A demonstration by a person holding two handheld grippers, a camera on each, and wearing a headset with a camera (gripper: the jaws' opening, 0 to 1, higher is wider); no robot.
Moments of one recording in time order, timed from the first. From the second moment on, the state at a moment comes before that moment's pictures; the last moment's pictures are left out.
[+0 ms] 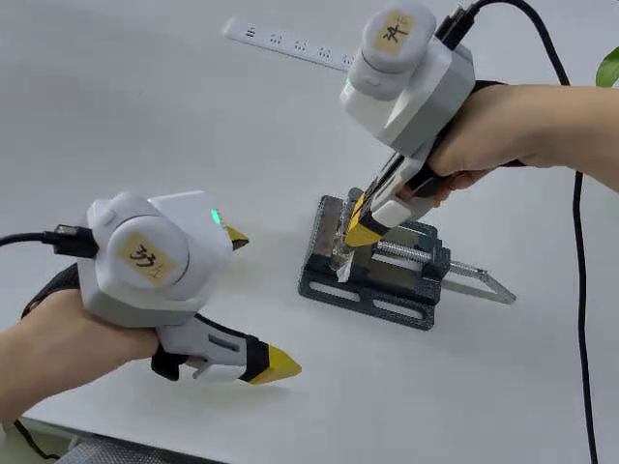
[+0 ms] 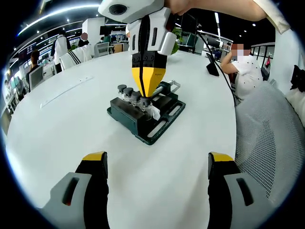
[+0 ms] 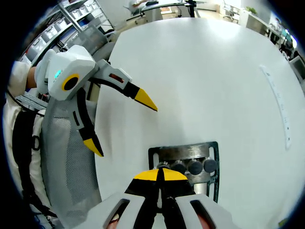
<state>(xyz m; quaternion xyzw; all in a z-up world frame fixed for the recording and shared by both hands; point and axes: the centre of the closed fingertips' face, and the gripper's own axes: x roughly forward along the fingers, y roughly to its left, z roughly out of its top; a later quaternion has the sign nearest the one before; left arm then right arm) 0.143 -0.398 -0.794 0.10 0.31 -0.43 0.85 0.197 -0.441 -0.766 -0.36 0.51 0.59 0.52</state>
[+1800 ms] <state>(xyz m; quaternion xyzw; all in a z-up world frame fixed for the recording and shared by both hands) 0.143 -0.402 -0.793 0.10 0.31 -0.43 0.84 0.190 -0.438 -0.767 -0.40 0.50 0.58 0.51</state>
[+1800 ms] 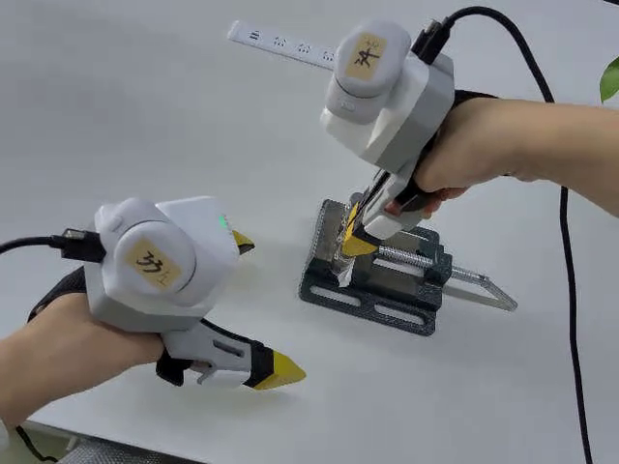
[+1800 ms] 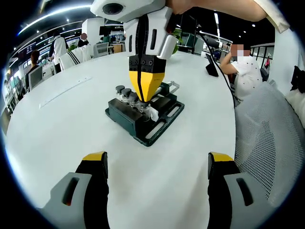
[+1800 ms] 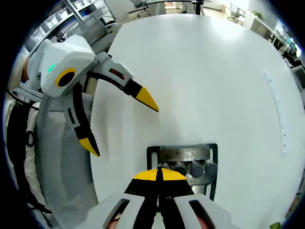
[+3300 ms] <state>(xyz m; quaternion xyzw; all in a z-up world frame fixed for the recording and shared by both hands) 0.155 -0.397 -0.767 0.07 0.26 -0.41 0.87 0.174 -0.489 -0.770 -0.28 0.39 0.58 0.66</state>
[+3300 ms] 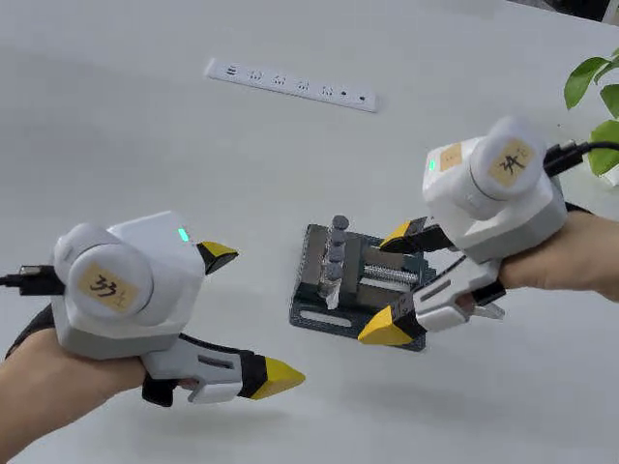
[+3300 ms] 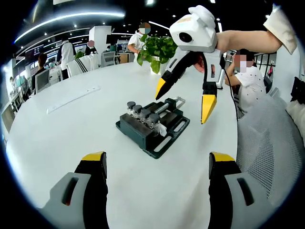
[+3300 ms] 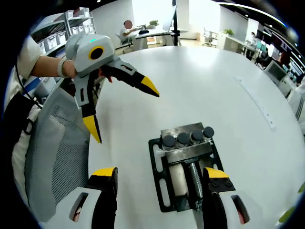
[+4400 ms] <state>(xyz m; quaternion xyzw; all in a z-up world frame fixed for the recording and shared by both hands) 0.151 -0.388 -0.740 0.06 0.24 -0.38 0.89 0.123 -0.570 -0.772 -0.13 0.32 0.45 0.82</state>
